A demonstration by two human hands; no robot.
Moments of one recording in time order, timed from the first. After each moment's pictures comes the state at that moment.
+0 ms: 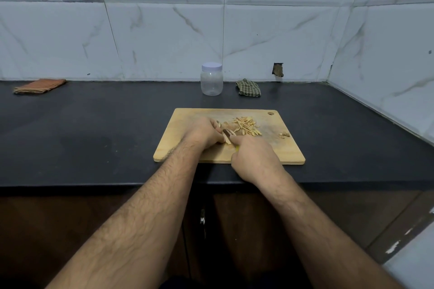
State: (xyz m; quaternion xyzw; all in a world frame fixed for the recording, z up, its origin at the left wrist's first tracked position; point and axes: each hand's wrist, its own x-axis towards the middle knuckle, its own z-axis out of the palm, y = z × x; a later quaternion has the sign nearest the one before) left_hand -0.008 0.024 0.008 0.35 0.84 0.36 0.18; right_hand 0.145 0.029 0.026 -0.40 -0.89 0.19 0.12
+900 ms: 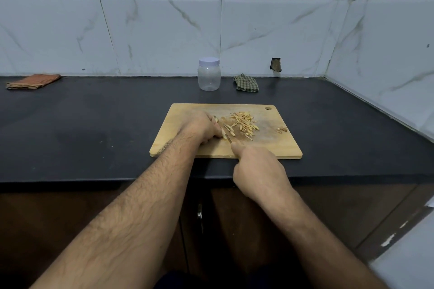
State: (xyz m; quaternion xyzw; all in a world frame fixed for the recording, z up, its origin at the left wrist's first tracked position) left_hand -0.011 0.030 0.008 0.32 0.84 0.38 0.22; right_hand 0.171 0.009 0.012 -0.40 -0.90 0.14 0.09
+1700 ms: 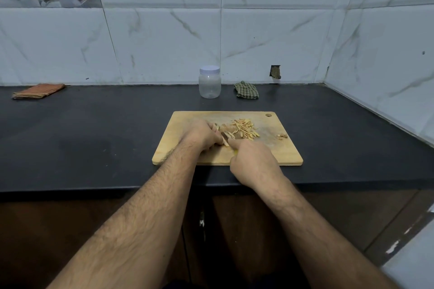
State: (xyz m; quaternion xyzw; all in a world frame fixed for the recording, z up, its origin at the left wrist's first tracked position) left_hand -0.013 0.029 0.004 0.32 0.84 0.39 0.21; right_hand 0.149 0.027 0.022 -0.41 -0.89 0.18 0.12
